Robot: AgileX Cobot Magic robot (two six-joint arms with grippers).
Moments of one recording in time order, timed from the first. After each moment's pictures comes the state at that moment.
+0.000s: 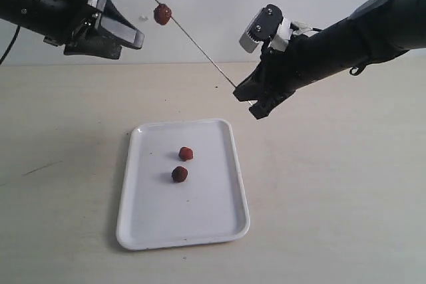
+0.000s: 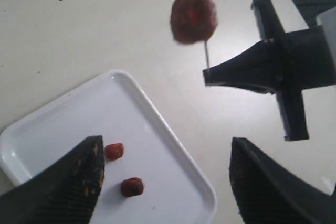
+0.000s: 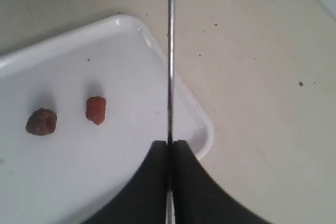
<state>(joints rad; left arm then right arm) -0.13 1.84 -1.48 -0.97 1.05 0.78 0.12 1.94 -1.27 1.10 0.64 -1.67</state>
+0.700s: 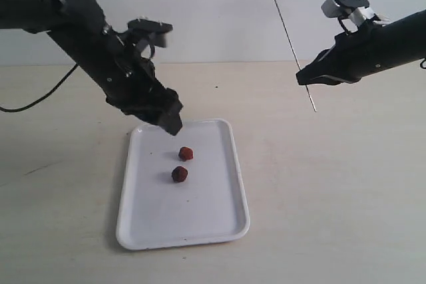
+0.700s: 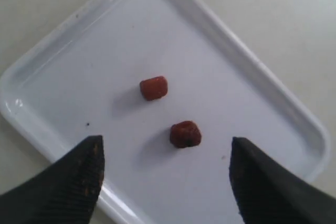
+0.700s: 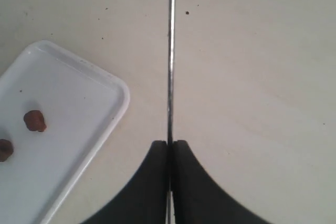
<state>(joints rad) -0.47 1.94 -1.45 -0.34 0.85 0.43 -0.14 1.94 -1.27 1.12 0.75 -1.34</state>
